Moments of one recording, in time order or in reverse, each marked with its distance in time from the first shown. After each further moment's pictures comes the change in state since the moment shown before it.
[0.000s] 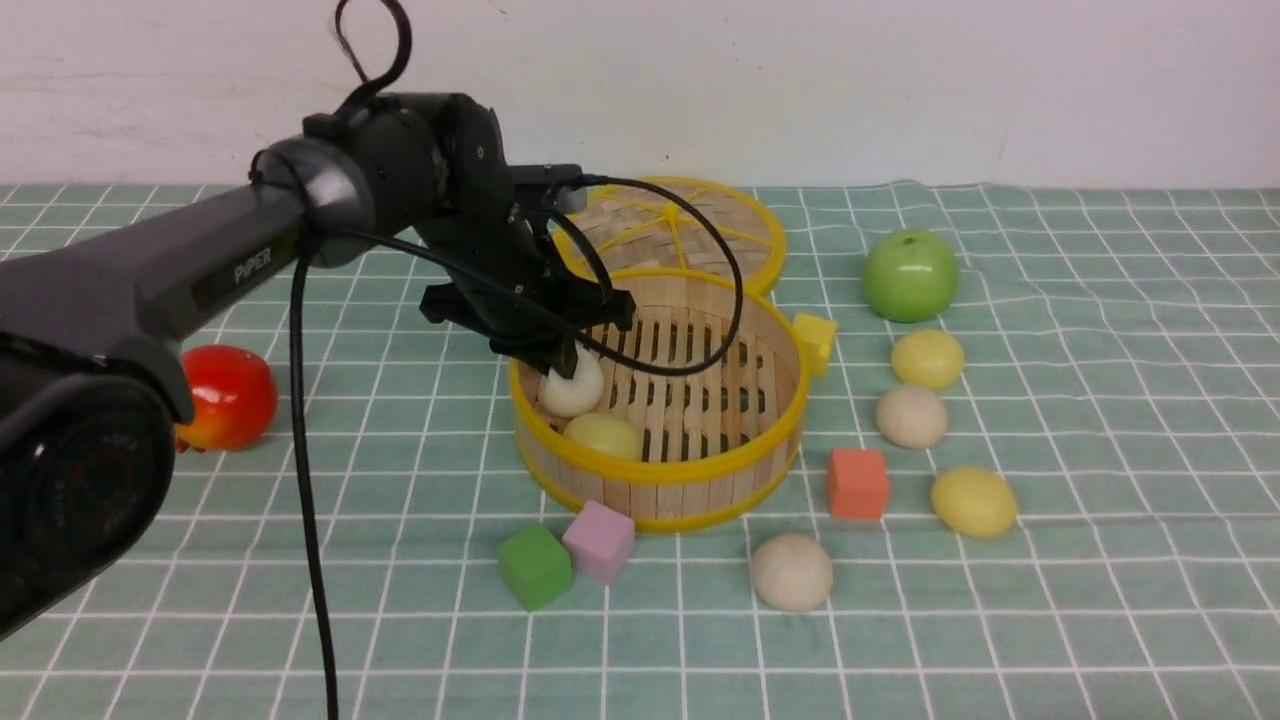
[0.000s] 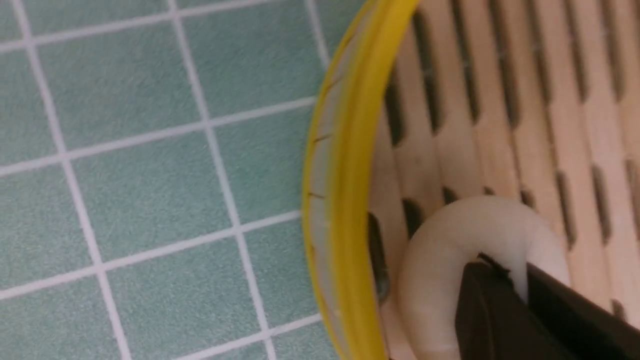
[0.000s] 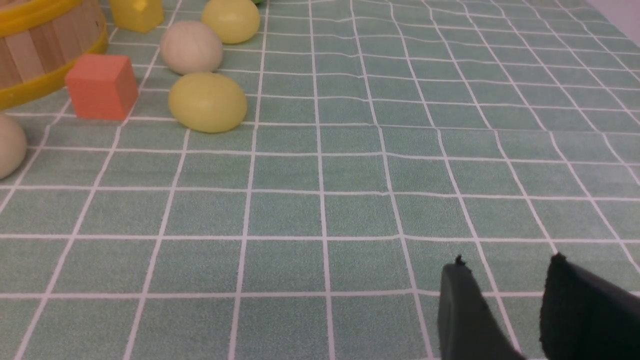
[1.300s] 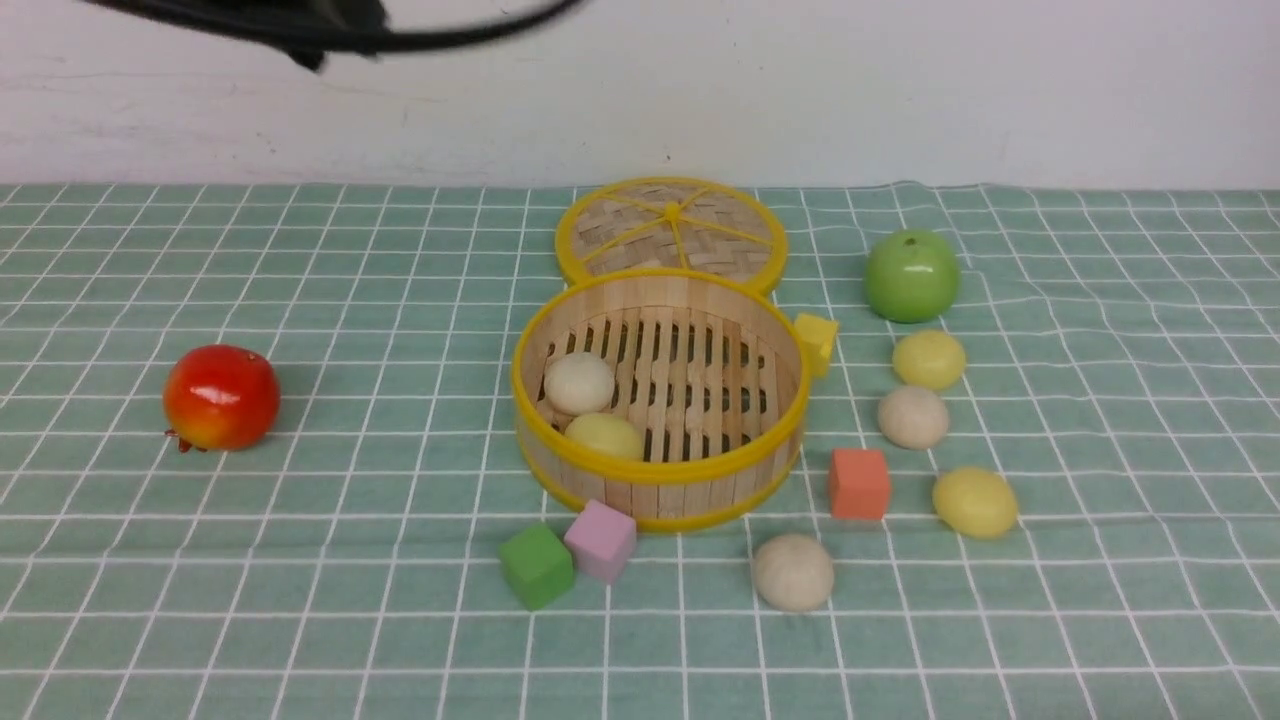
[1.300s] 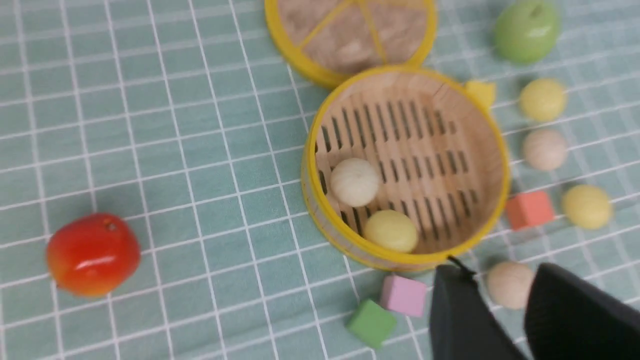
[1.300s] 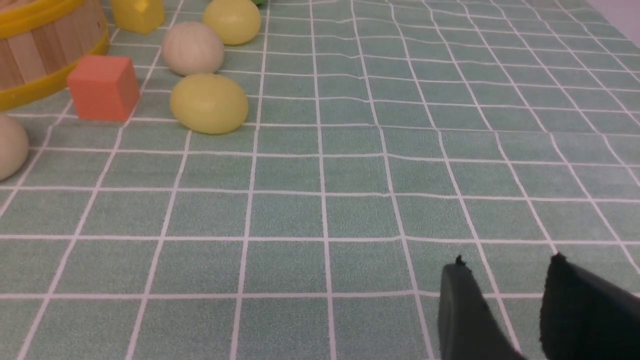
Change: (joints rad) right arm 0.000 0.000 0.000 0.000 0.000 0.000; left arm 0.000 -0.816 0.080 0.094 0.345 -0.076
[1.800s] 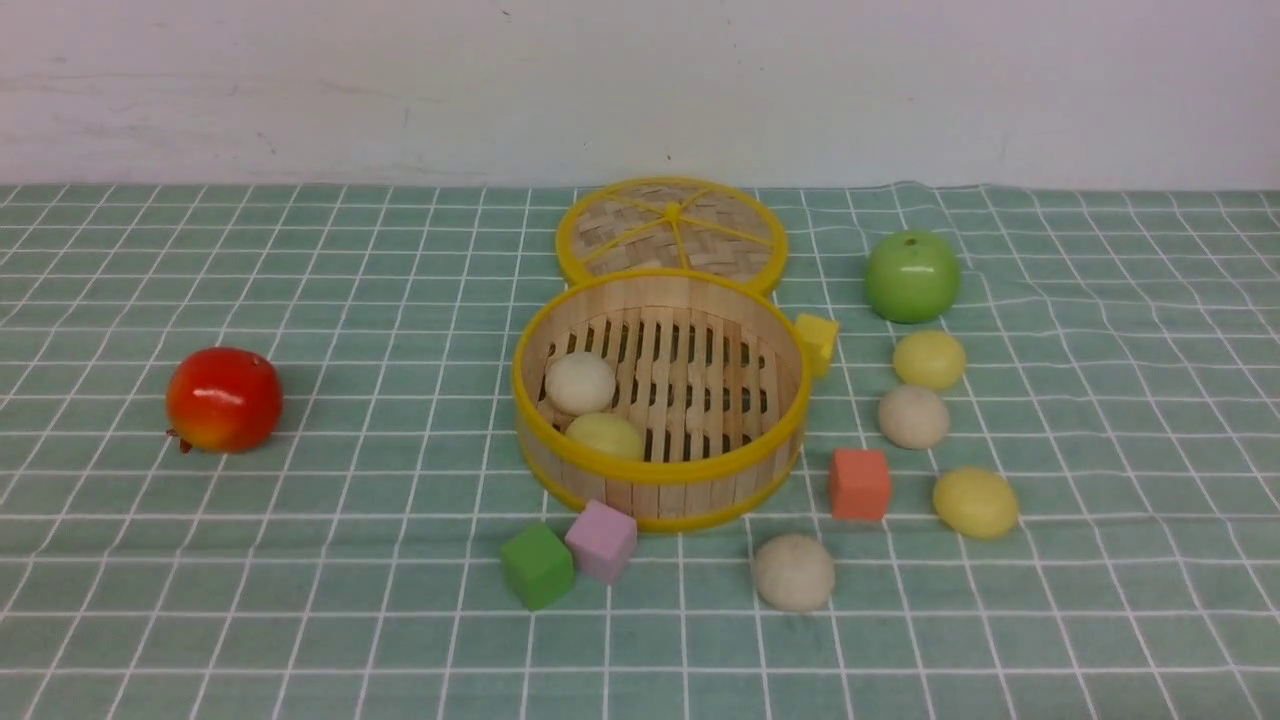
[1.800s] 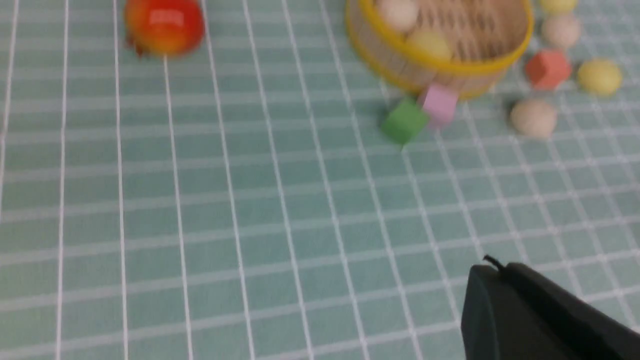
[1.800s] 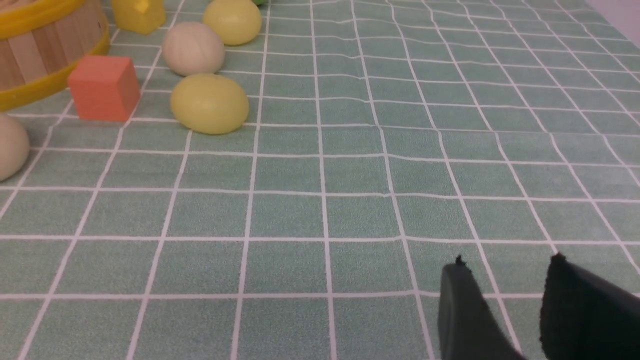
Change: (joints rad) right arm 0.000 0.000 0.000 0.000 0.000 0.000; left arm 0.000 -0.934 0.915 0.037 -0.005 -0.118
